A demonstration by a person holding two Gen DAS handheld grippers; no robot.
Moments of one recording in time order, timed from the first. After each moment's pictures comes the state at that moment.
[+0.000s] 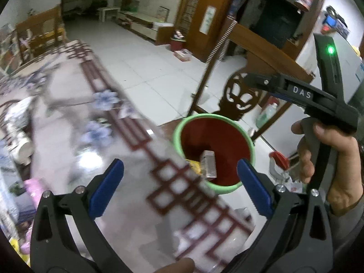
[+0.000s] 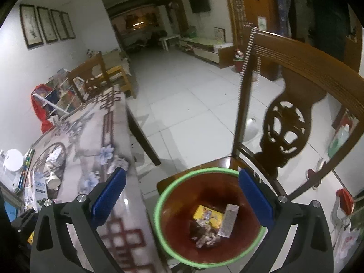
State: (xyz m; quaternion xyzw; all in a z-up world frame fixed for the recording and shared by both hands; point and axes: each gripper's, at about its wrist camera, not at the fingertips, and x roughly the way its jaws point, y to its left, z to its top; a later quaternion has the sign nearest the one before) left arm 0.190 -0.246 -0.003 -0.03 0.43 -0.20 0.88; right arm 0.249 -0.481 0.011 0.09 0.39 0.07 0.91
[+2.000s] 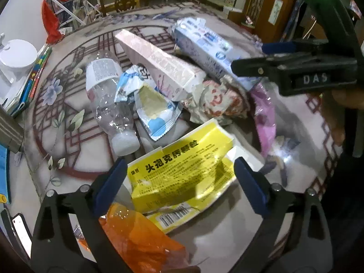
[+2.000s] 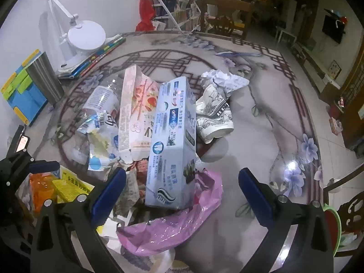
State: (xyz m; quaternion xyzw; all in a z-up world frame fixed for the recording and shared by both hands) left arm 0.074 0.030 -0.065 -0.01 0.50 -0.02 0.86; right arm 0.199 -0.083 -0.039 -0.16 0.45 0.33 0.81
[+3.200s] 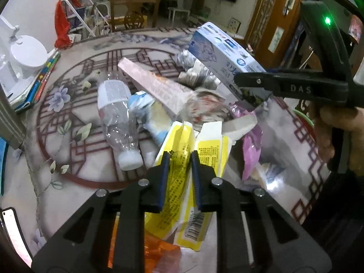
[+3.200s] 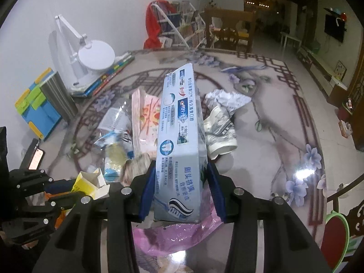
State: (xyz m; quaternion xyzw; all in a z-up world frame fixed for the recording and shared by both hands) left arm 0.061 0.039 -0.031 -0.07 0.42 -0.01 0.90; right arm 0.200 -0.097 -0.009 -0.11 0.41 0.37 0.82
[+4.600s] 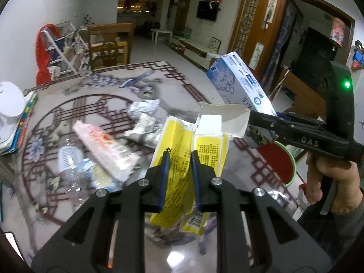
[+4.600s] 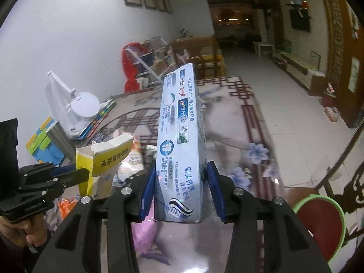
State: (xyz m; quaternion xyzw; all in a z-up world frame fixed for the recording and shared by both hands) left arm 0.112 -0.050 0.044 -0.06 0.36 -0.06 0.93; right arm 0.200 -0.248 0.043 0.00 0.36 0.33 0.87
